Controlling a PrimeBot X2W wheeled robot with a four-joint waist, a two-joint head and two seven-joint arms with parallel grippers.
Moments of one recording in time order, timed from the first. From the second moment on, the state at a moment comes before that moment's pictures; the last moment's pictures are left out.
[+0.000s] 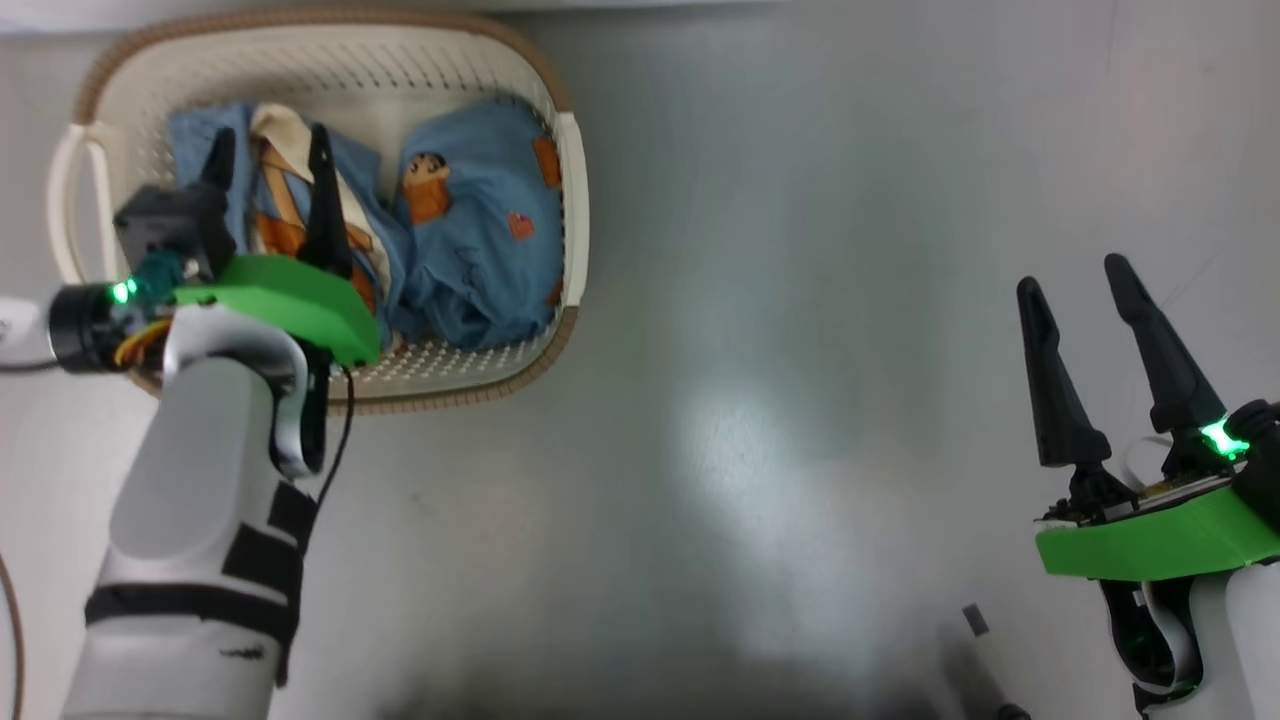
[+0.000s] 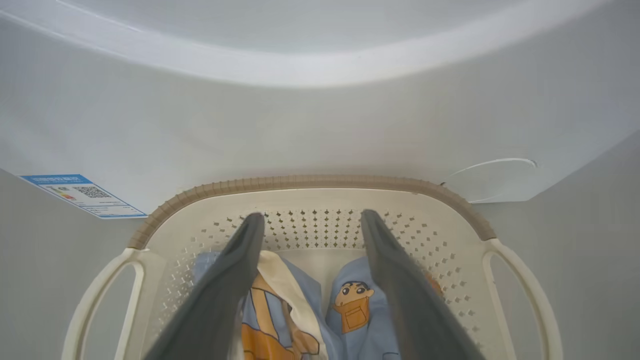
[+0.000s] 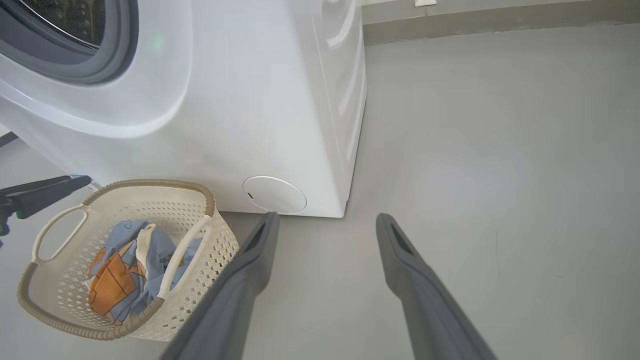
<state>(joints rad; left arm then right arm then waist) -0.80 0.06 -0.14 0.67 -0.21 0.07 -0.24 -0.23 -0.21 0.03 -0.08 0.31 0.13 -0.25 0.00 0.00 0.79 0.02</state>
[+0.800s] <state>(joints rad) -1.12 0.11 -0.15 1.15 -0.19 0.18 0.05 -0.29 -0.20 0.04 -0.09 0.32 0.13 -0.25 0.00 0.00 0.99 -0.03</state>
